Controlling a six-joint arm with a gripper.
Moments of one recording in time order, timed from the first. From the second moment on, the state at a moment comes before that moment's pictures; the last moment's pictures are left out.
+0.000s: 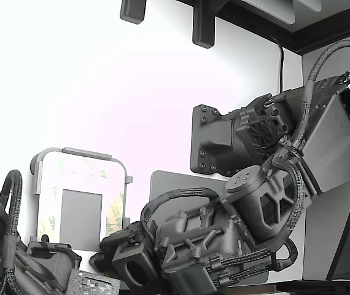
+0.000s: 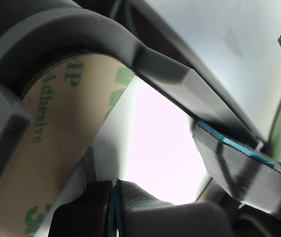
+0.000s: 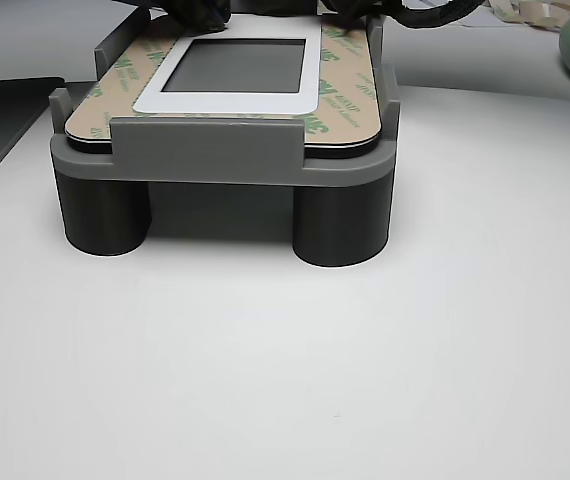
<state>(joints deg) 40.3 95.3 115.6 33.2 7.6 -92.7</state>
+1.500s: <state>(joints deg) 40.6 94.0 113.9 33.9 8.0 -94.4</state>
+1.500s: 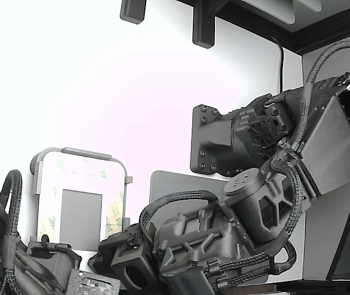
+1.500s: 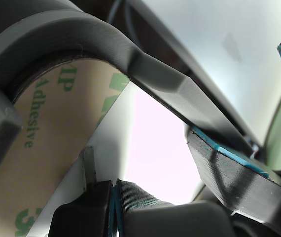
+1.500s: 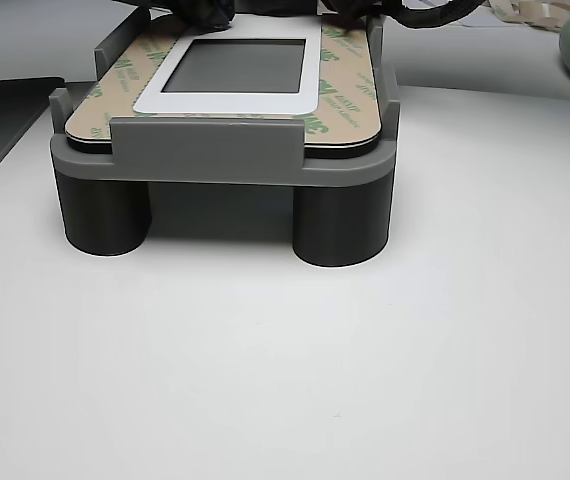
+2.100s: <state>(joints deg) 40.8 94.0 113.5 35.1 7.8 -92.4</state>
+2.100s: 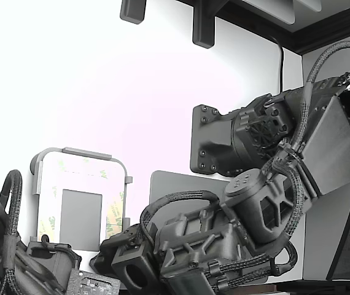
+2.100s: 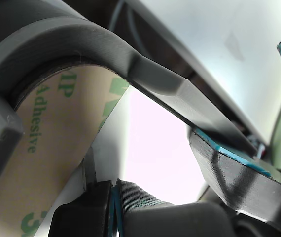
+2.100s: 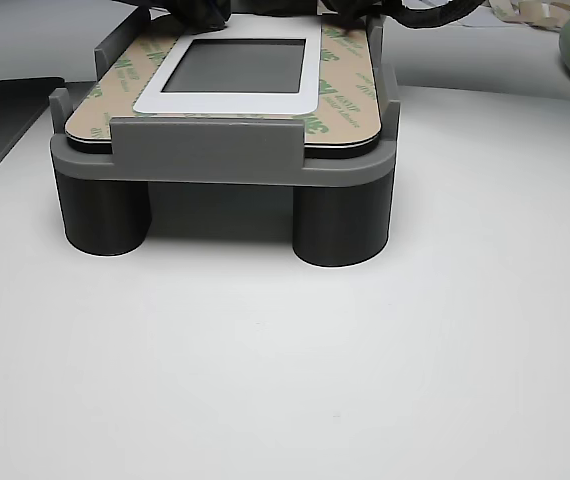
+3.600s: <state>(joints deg) 40.8 92.4 110.3 38.0 7.6 -92.5</state>
